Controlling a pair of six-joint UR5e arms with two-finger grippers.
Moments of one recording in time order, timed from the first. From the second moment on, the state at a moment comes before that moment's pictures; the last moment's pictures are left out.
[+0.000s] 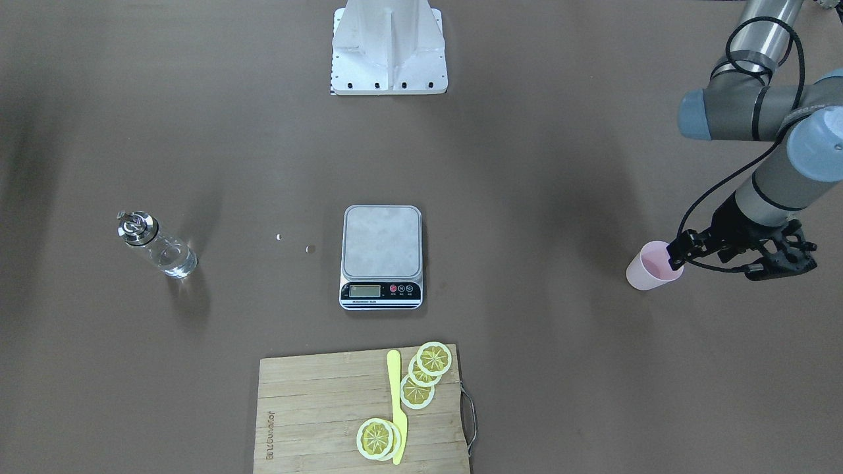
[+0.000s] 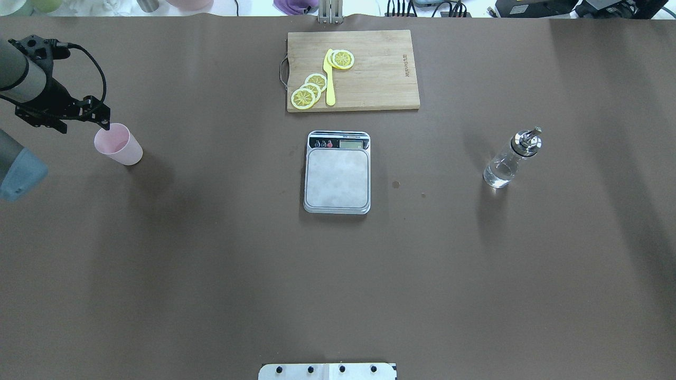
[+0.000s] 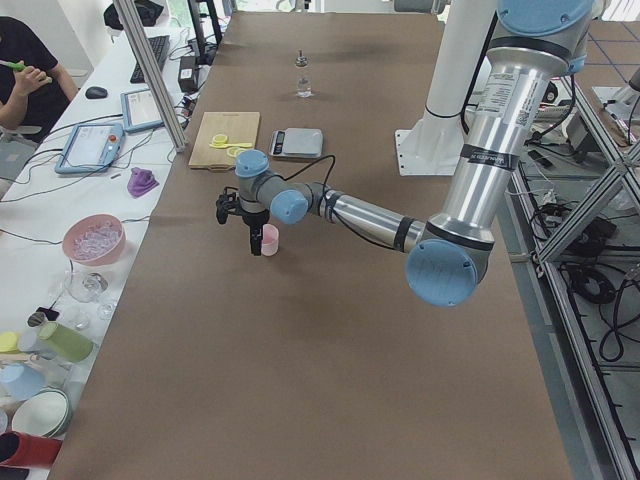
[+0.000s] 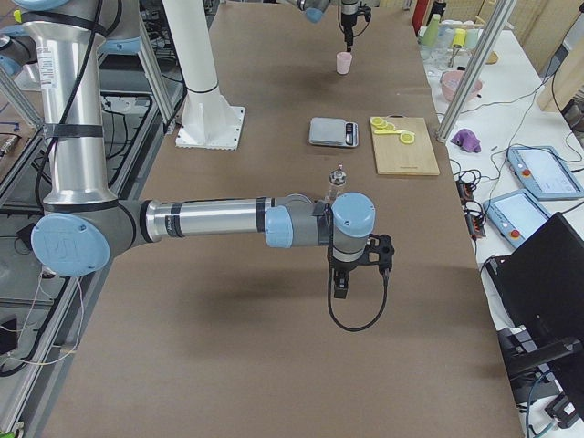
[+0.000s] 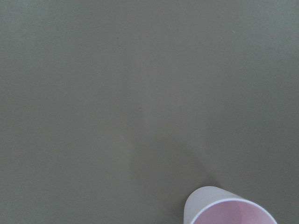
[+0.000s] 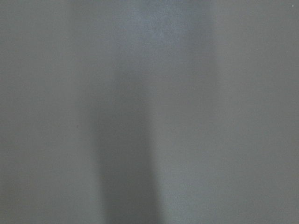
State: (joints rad) left arm -1.05 -1.85 -1.56 -1.84 -2.15 -0.83; right arm 1.55 -1.55 1.65 -1.58 2.42 0.14
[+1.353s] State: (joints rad) left arm -1.00 -1.85 -1.53 -1.87 -2.15 -0.83; right arm 1.55 -1.55 1.65 -1.58 2.41 0.14
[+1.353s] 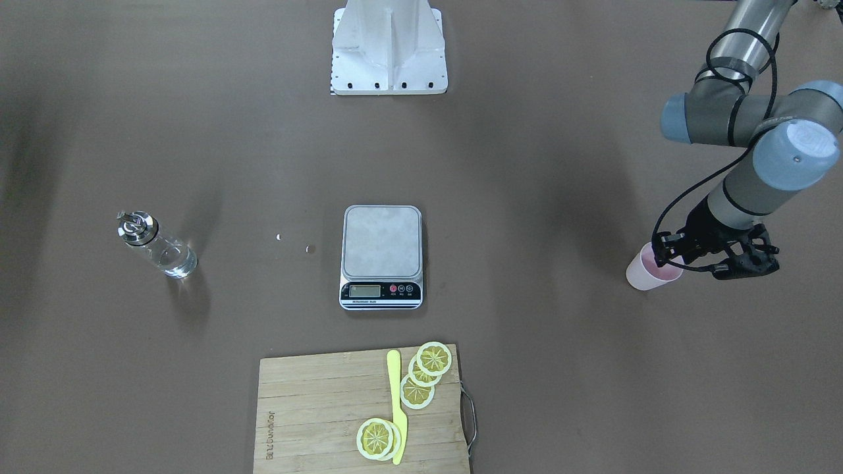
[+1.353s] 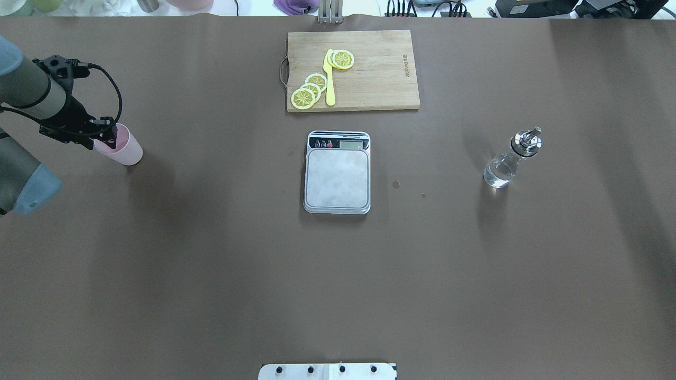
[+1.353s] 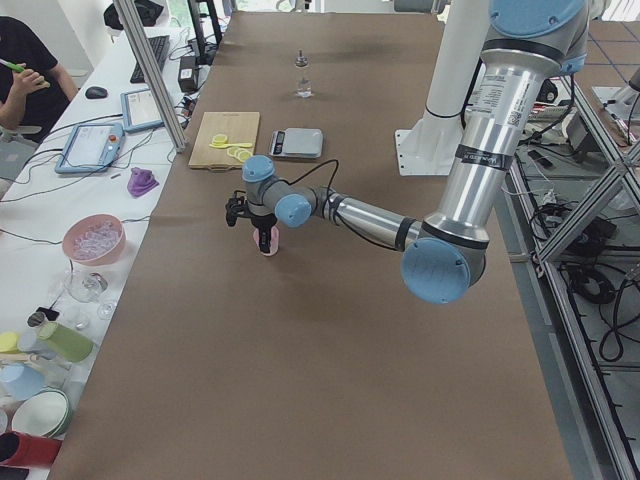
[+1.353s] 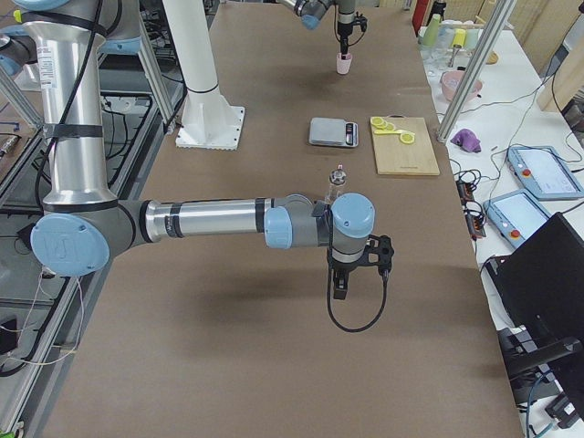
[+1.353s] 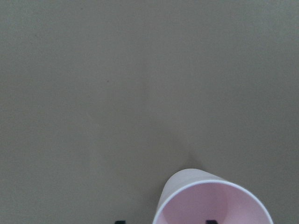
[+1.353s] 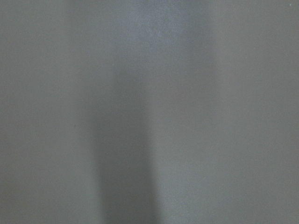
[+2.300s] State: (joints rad) left arm -1.05 -1.87 -1.58 -1.79 -2.28 -0.84; right arm 1.55 -1.55 1.65 -1.58 2.41 0.14
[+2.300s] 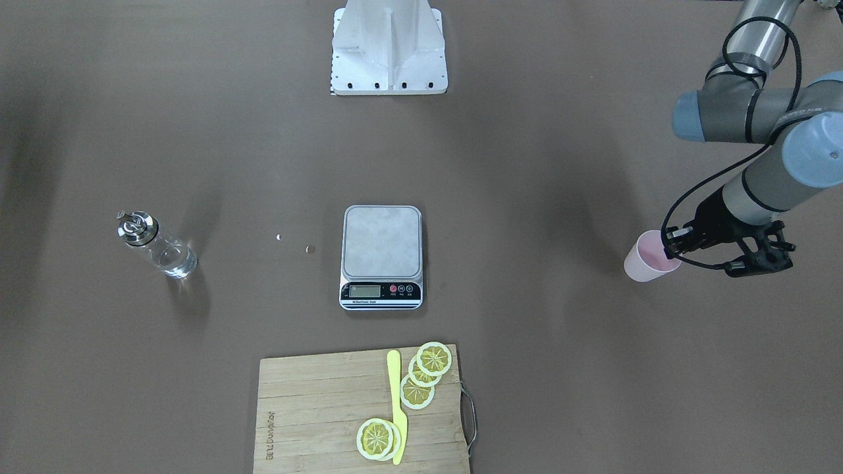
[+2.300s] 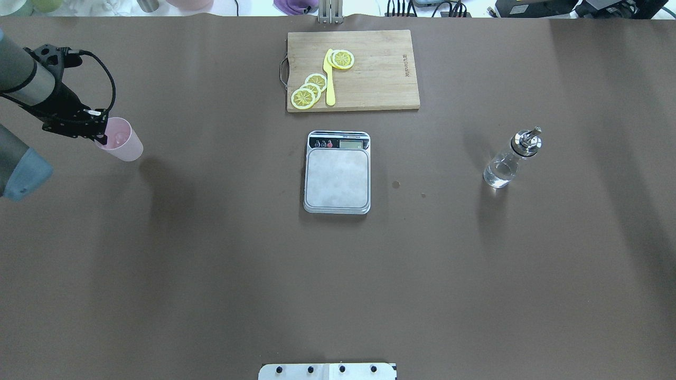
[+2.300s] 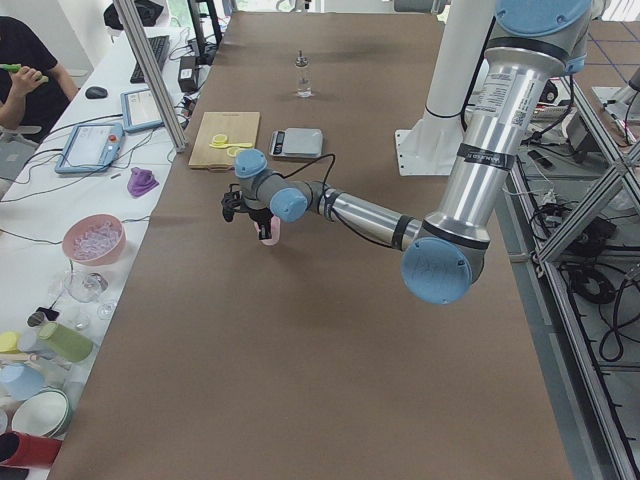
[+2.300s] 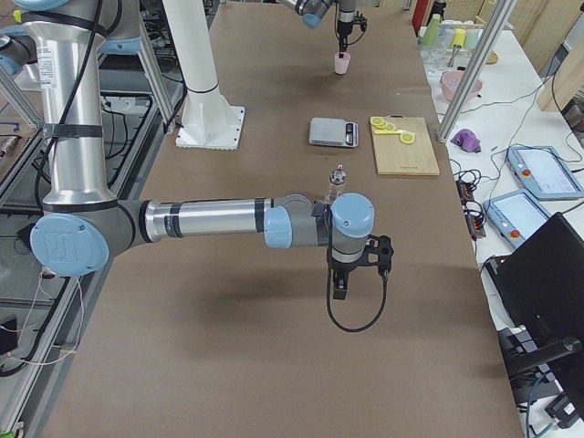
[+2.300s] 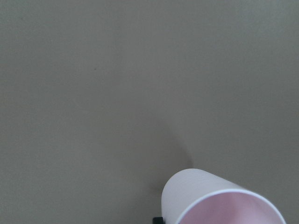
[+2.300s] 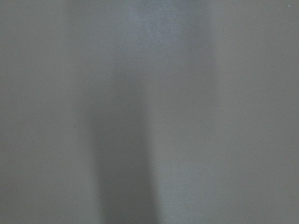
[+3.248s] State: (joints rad) left arm -0.88 -2.23 -1.66 -1.51 -2.25 -1.36; right arm 1.55 -1.55 1.65 -1.58 2.41 0.14
